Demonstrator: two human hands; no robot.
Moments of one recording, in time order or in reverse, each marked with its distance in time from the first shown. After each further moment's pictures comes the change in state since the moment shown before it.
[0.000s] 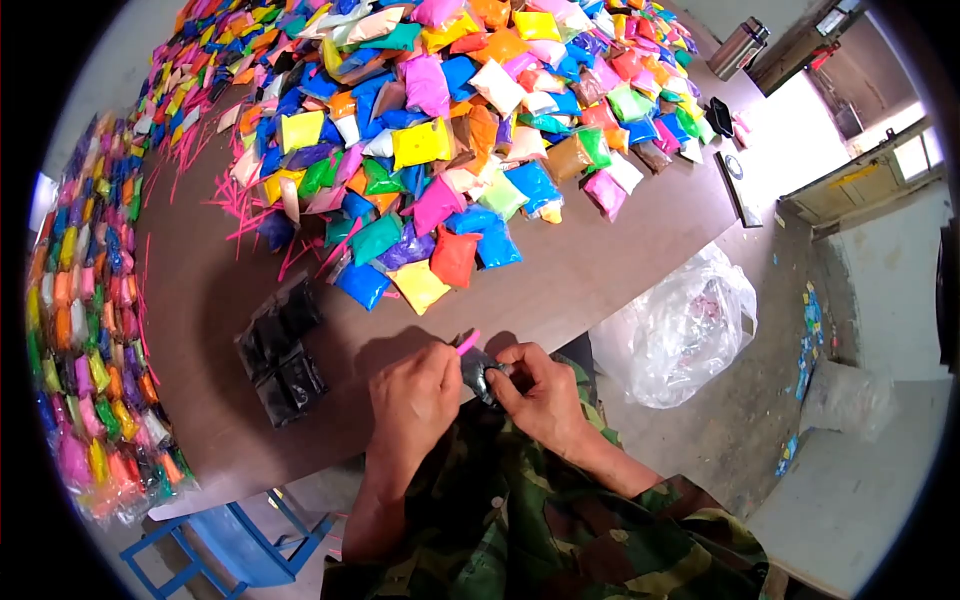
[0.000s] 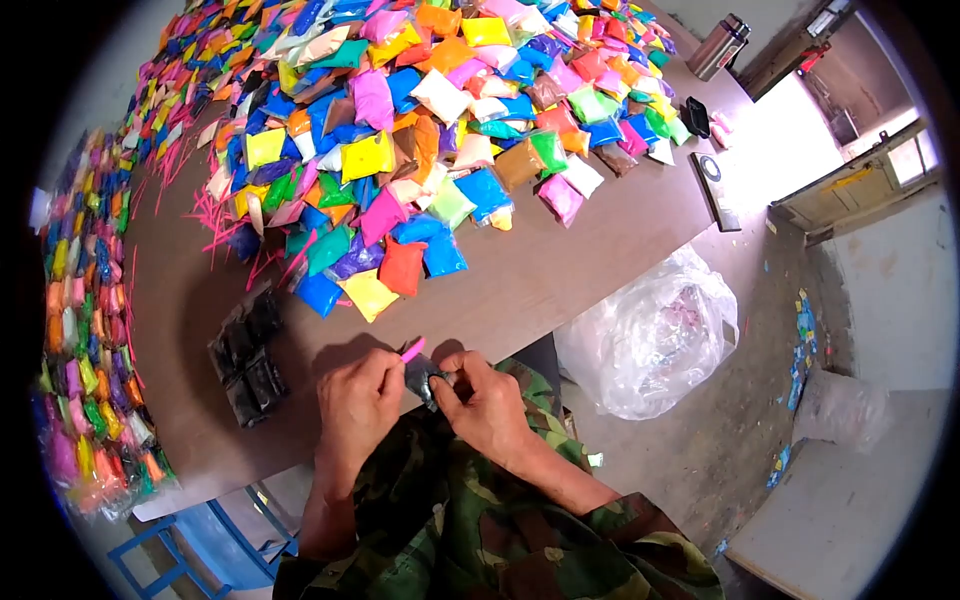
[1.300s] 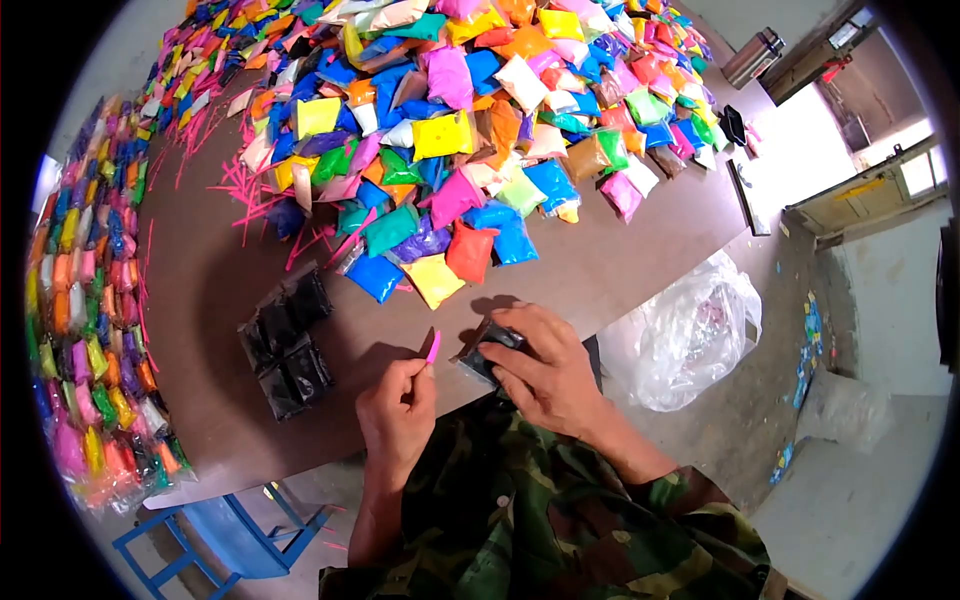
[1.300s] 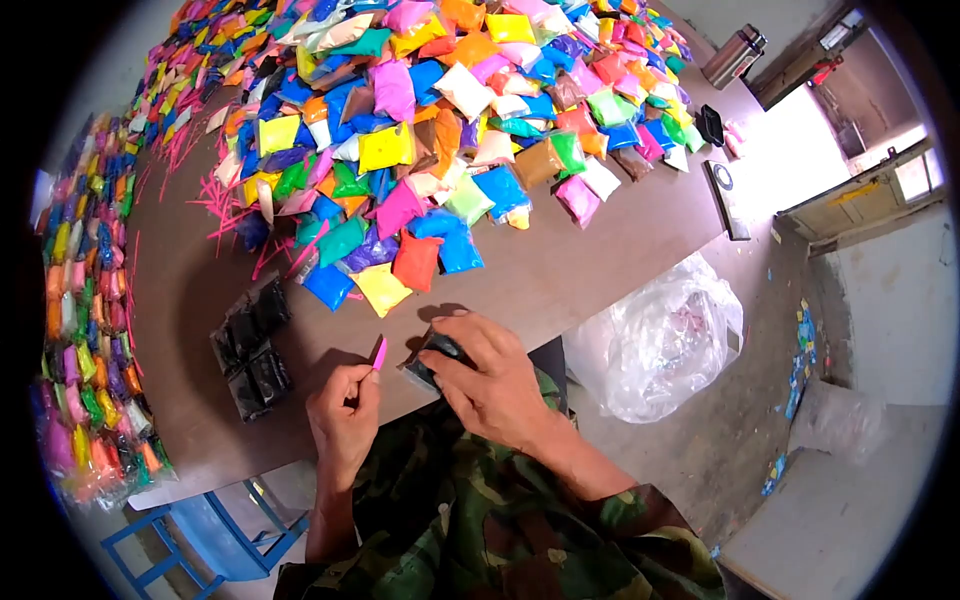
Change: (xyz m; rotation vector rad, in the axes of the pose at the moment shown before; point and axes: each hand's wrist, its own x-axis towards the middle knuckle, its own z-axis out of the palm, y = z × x) left_hand -0.040 -0.027 0.000 -0.236 0.229 -0.273; right_hand 0.036 -0.015 -0.021 -0.392 -0.194 -0.666
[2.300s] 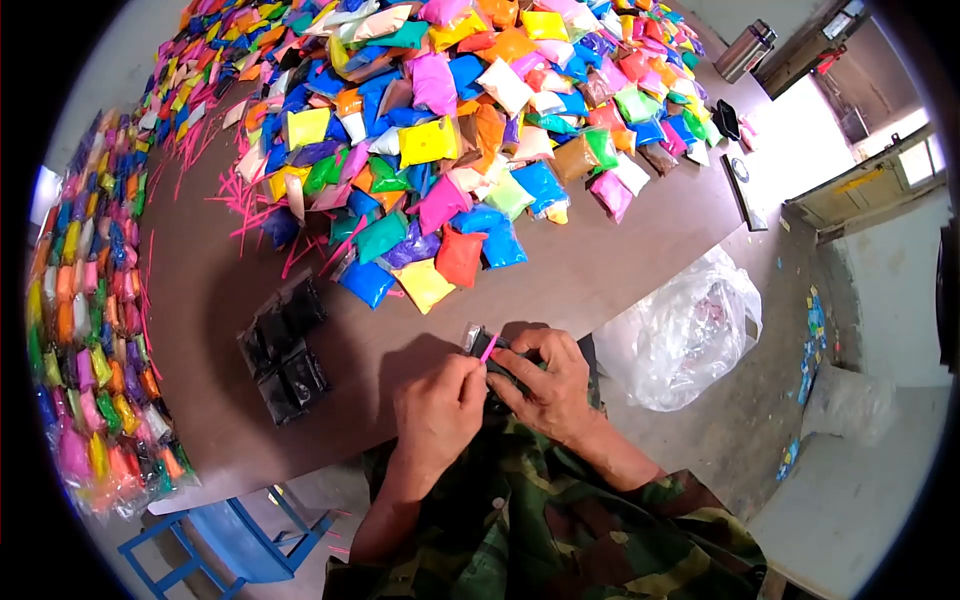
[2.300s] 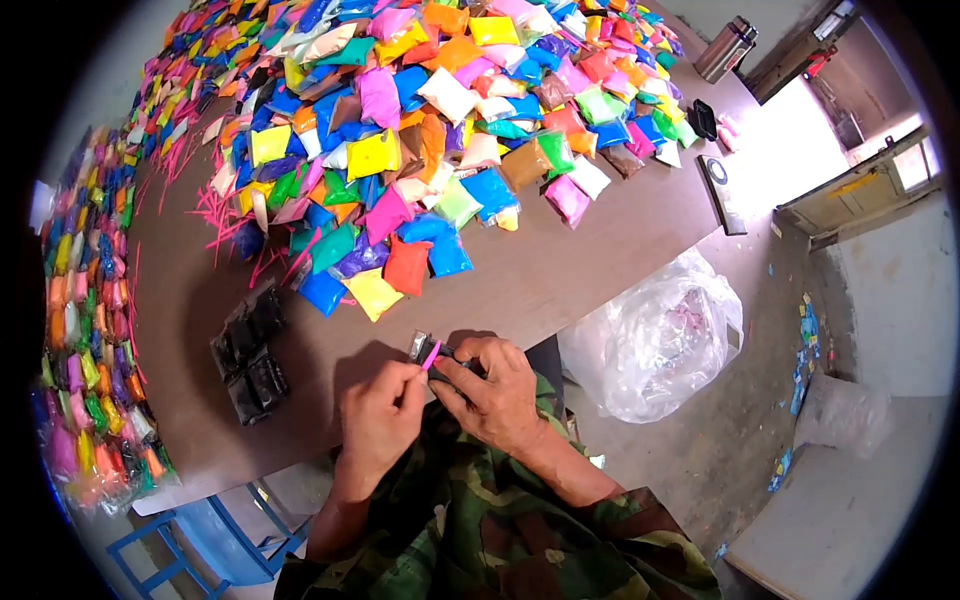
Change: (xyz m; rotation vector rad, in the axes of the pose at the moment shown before) left_hand 0.008 0.036 0.031 0.108 -0.140 0.222; right_hand -0.027 0.006 0.018 -0.111 0.214 0.099
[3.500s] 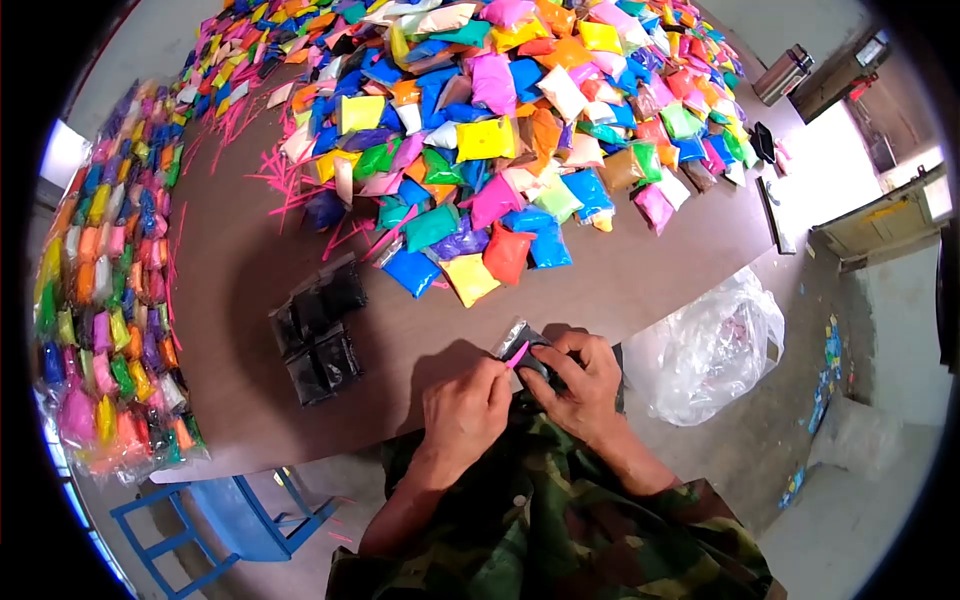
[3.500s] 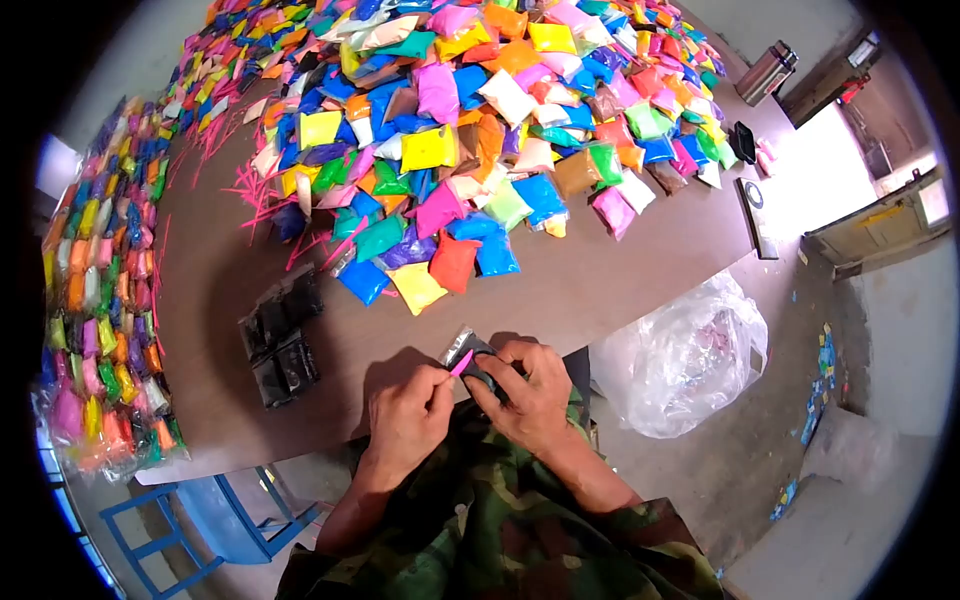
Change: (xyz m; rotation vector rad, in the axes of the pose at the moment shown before) left_hand -0.014 -0.016 -0.001 0.043 0.025 0.043; right_hand -0.002 0.001 0.010 -0.005 0.078 -0.002
